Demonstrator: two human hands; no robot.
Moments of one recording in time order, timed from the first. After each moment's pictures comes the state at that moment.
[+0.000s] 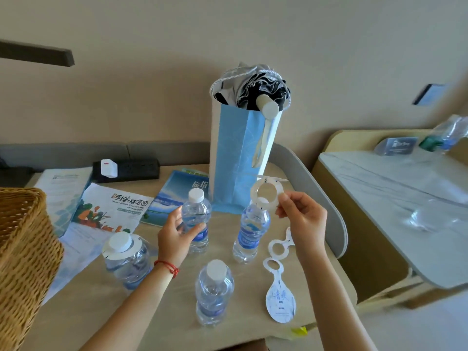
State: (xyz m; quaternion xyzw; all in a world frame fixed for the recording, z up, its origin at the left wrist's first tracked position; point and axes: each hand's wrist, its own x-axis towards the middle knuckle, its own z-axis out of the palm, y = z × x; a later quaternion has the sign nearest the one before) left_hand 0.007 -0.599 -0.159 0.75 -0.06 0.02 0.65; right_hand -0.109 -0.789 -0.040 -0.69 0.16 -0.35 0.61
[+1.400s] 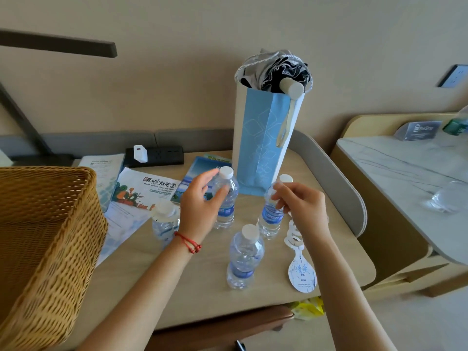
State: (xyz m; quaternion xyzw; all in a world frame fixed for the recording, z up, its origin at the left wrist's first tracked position) left_hand -0.044 -0.565 -0.058 0.76 -0.17 0.08 0.63; right_hand -0.125 -0.731 -0.033 -0.75 0.18 -0.24 0.59
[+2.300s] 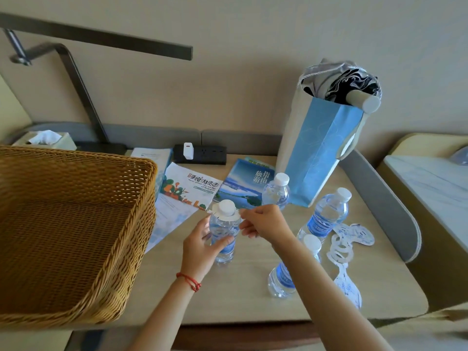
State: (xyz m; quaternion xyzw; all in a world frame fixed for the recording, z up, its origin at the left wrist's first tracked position) left_hand -0.051 -0.456 -0.141 0.76 -0.03 -0.02 0.65; right_hand -0.053 -0.603 -0.063 -0.77 0.21 0.07 0.60
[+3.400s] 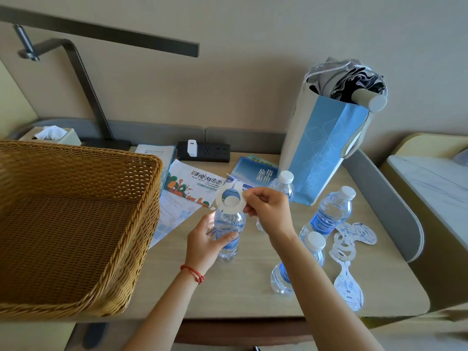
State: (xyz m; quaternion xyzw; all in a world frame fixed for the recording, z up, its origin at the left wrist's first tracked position) left_hand -0.045 -0.453 -0.149 0.74 -0.05 -0.02 0.67; right_hand -0.061 -0.586 -0.046 -0.73 0.11 -0.12 0.66
